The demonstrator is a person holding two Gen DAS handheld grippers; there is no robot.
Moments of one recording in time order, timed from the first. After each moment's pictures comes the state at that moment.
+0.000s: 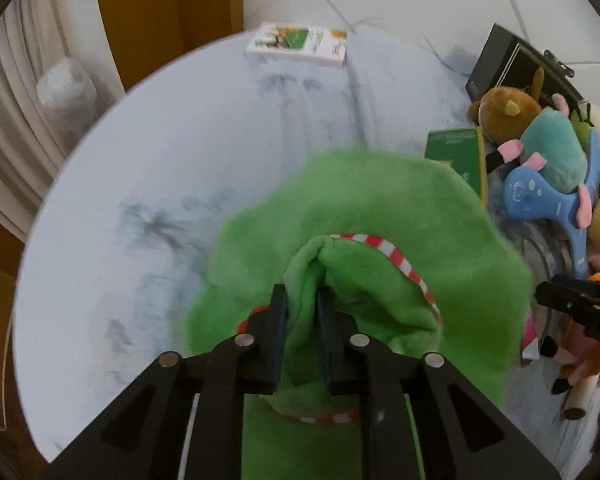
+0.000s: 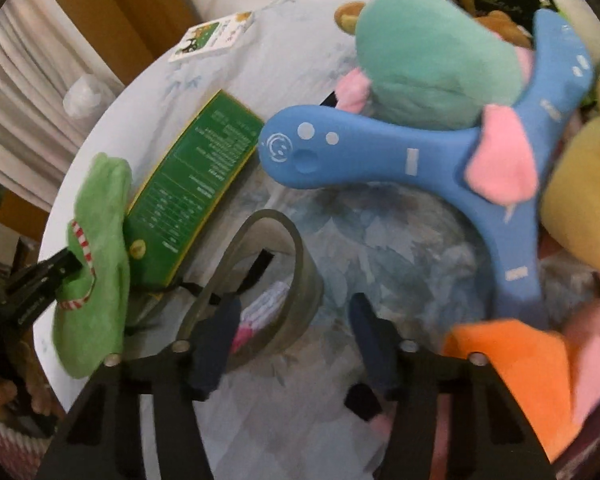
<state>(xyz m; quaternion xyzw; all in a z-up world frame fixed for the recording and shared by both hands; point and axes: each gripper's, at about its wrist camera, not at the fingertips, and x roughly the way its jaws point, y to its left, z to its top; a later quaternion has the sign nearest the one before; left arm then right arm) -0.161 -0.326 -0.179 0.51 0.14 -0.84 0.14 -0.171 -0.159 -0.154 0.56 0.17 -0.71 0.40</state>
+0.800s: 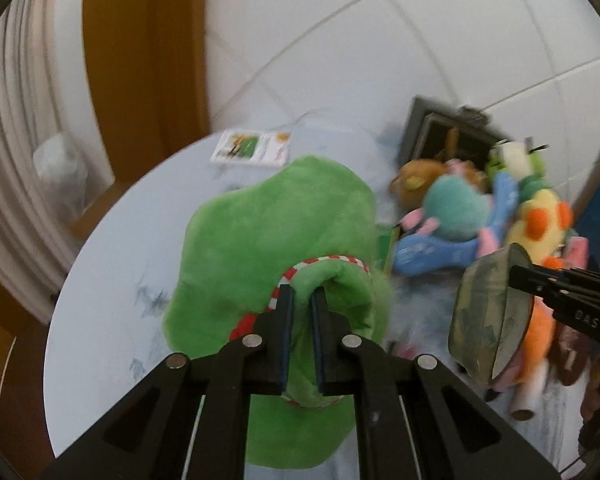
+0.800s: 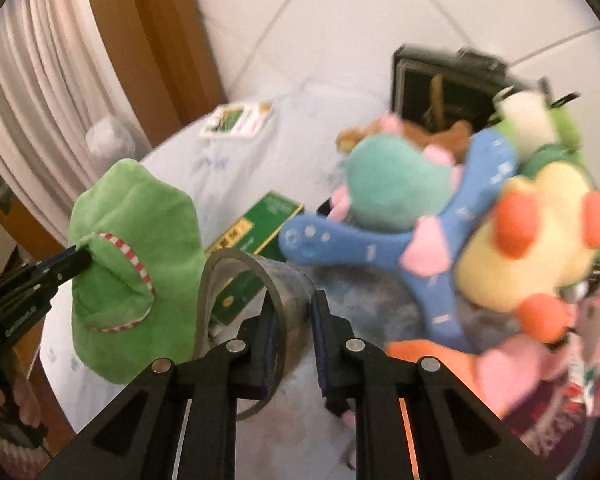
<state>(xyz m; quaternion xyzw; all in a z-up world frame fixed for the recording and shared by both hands) -0.117 -0.249 -0.068 0.37 0.09 -0.92 0.10 -0.141 -0.103 -0.050 0.42 0.14 -0.79 0.43</state>
